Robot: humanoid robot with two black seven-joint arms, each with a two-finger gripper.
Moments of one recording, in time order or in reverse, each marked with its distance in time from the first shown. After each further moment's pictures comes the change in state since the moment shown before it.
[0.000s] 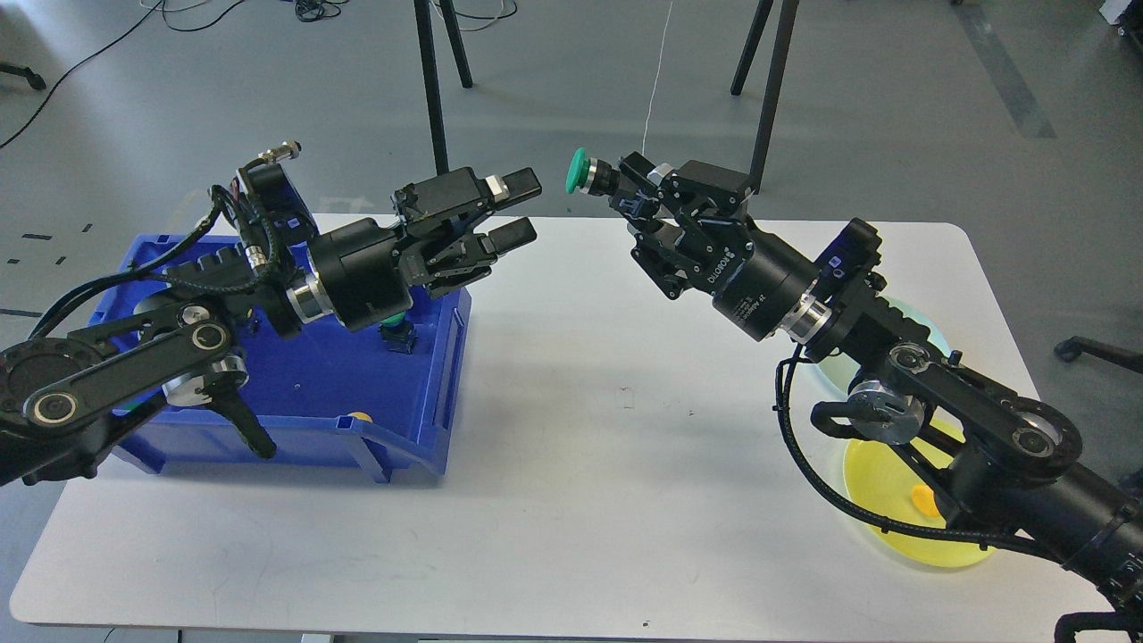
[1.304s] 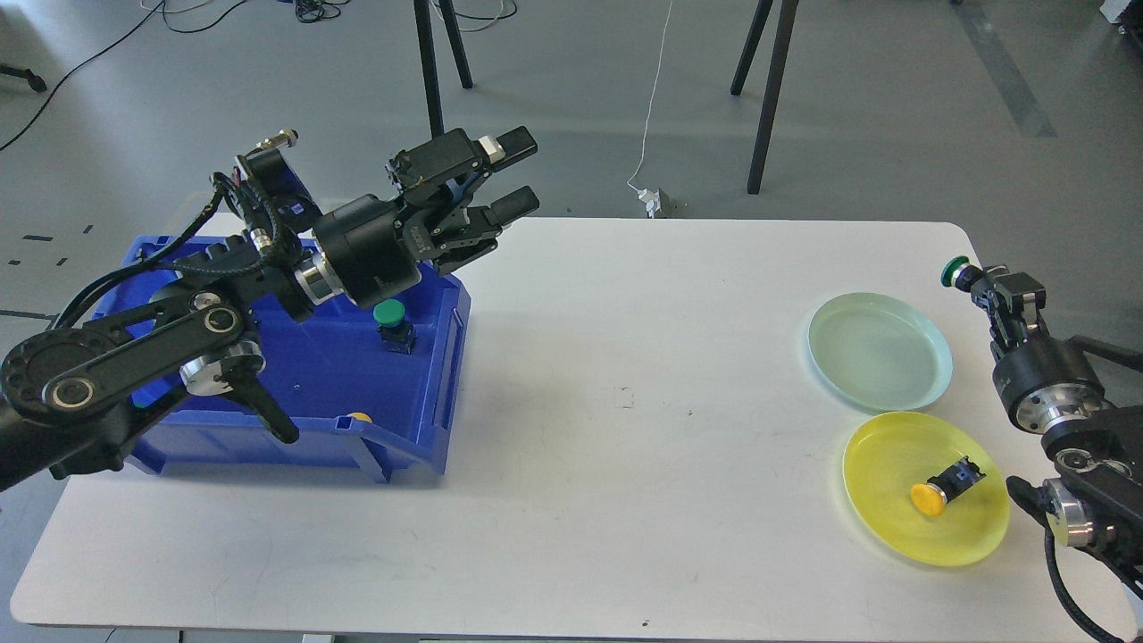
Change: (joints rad) left arm 0.002 -0.050 -0.045 0.034 -0.039 0.019 0.000; right arm -0.304 -0.368 -0.017 -0.060 -0.053 -0.795 -0.159
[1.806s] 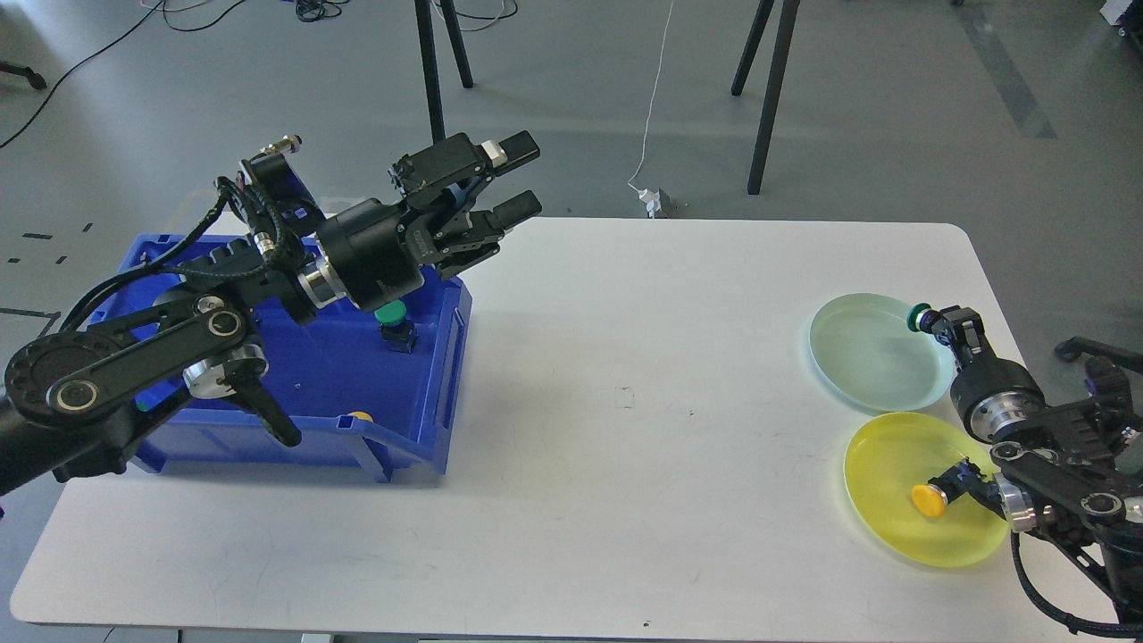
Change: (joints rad) left arm 0.006 -0.003 0.002 0.001 0.000 0.000 0.000; right arm 0.200 0.184 -0.227 -0.340 0.012 0.049 -0.061
